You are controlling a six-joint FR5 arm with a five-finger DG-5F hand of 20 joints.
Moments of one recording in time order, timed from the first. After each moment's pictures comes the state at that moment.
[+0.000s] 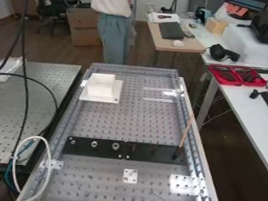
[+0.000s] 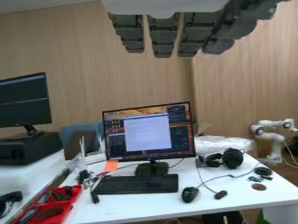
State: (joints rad) arm 1.56 -1.59 -1.56 -3.14 -1.58 -0.67
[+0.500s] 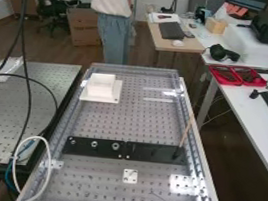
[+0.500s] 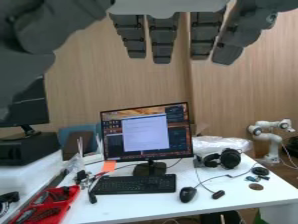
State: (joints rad) arm 1.56 -1.58 -1.58 -3.13 -1.57 -0.68
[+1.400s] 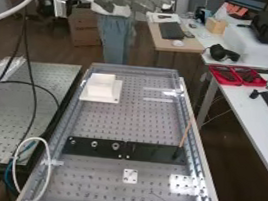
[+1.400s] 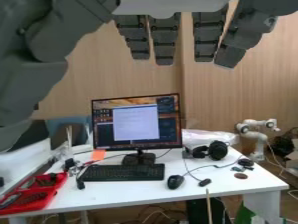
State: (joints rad) arm 1.59 -1.56 -1.70 -3.05 -1.50 -0.72
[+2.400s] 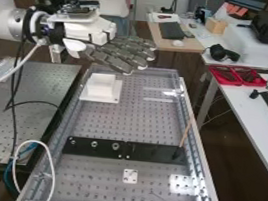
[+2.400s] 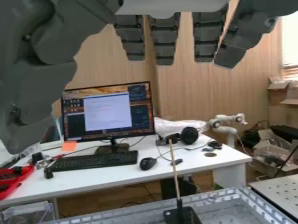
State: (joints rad) arm 1.59 -1.57 -2.00 -2.71 -1.37 -0.70
